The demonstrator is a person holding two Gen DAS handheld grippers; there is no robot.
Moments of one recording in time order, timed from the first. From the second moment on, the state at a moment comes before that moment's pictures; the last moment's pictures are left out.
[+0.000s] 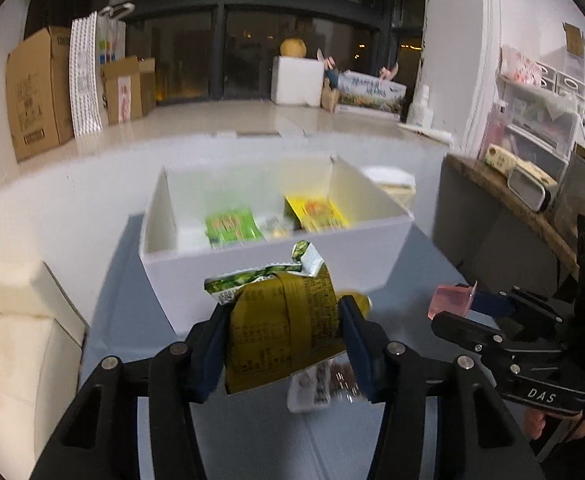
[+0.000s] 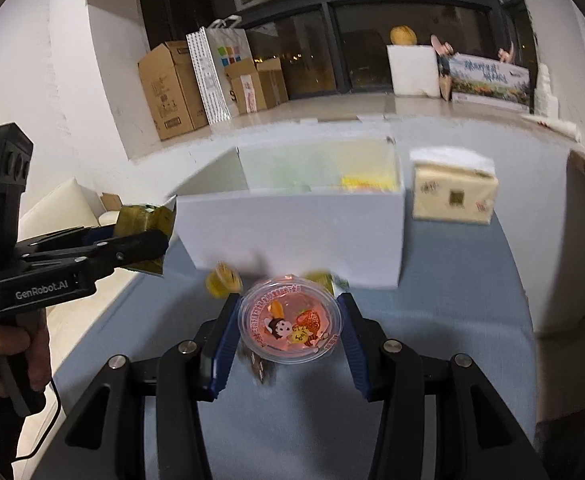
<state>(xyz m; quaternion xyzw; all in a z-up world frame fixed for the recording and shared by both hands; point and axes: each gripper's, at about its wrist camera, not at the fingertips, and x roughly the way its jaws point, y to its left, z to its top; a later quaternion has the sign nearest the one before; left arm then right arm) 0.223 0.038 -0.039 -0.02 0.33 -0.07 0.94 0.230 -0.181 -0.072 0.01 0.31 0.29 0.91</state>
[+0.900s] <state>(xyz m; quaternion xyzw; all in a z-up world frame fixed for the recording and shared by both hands) 0.355 0.065 -0.049 0.00 0.34 -0.04 0.94 0.381 -0.145 -0.063 0.01 0.33 0.21 0.92</state>
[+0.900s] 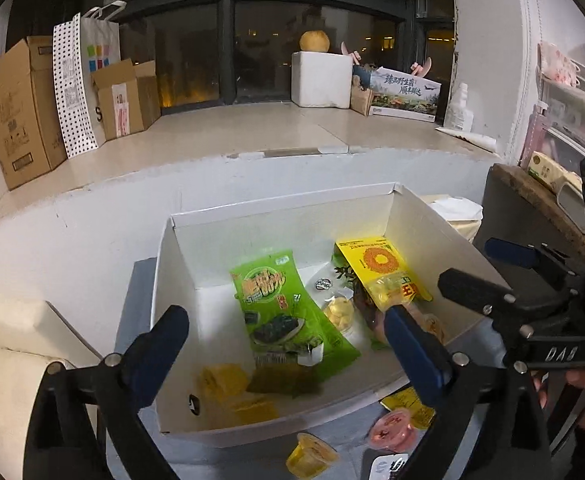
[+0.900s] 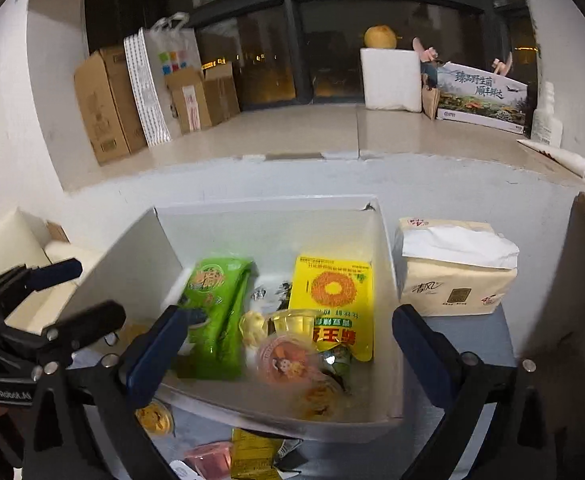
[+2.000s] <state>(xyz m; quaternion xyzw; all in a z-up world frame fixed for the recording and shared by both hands) 0.202 0.047 -0.081 -0.01 0.35 -0.08 0.93 0.243 -0.182 -0.122 0.02 0.37 0.28 0.89</state>
